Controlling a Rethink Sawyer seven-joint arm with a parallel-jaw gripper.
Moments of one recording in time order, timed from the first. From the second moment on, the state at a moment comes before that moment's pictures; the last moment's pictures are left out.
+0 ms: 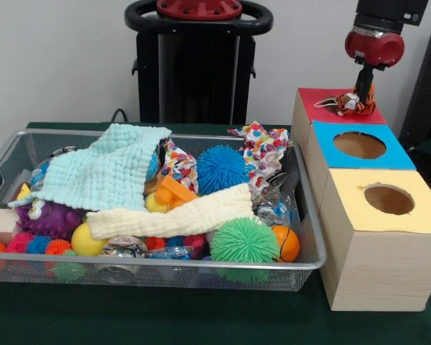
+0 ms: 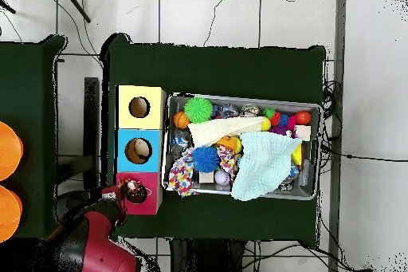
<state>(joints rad) 0.67 -0.71 -0.34 2.18 0.95 0.00 2.66</state>
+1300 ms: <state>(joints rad) 0.57 -0.81 -0.28 2.31 0.95 0.00 2.66</state>
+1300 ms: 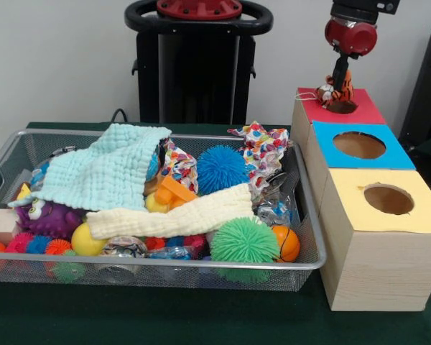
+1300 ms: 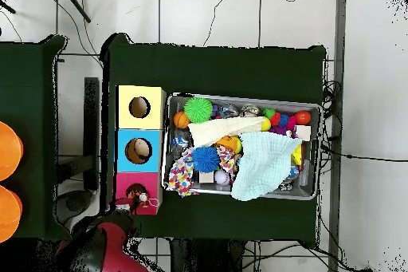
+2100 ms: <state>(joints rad) 0.44 -0.81 -0.15 2.33 0.88 -0.06 2.66</state>
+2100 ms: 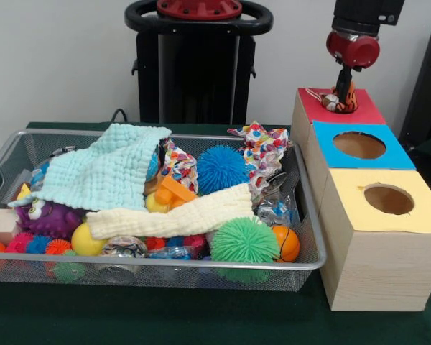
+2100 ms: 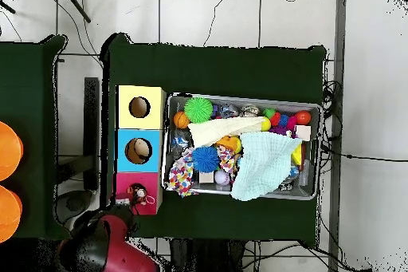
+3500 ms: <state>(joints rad) 0.28 -0.68 -0.01 2.32 0.75 -0.27 2.66</state>
